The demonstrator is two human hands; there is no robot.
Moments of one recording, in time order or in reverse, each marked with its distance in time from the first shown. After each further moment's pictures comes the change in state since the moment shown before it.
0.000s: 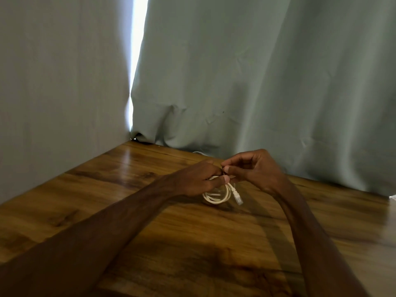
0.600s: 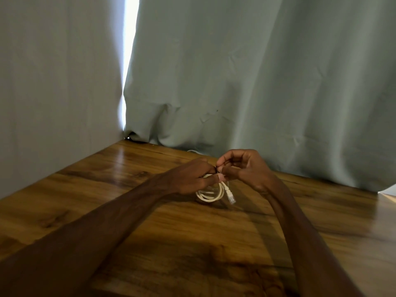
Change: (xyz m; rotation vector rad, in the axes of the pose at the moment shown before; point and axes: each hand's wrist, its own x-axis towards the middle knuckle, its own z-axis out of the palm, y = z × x) left_hand 0.001 -0.003 0.001 0.039 -0.003 -0.007; right_hand 0.001 0.005 0.005 0.056 0.007 0.029
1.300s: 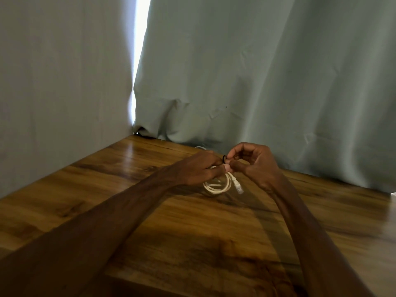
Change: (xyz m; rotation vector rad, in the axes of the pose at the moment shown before) left_hand 0.004 -0.020 -0.001 0.045 0.051 0.040; right_hand 0.000 0.000 0.009 -0.081 0.098 -0.162
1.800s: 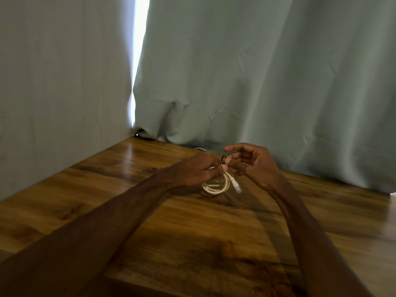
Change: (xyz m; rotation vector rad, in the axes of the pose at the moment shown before) left_hand 0.003 -0.008 0.003 -0.090 0.033 0.001; right_hand 0.002 0.007 -0.005 0.055 -0.004 0.100
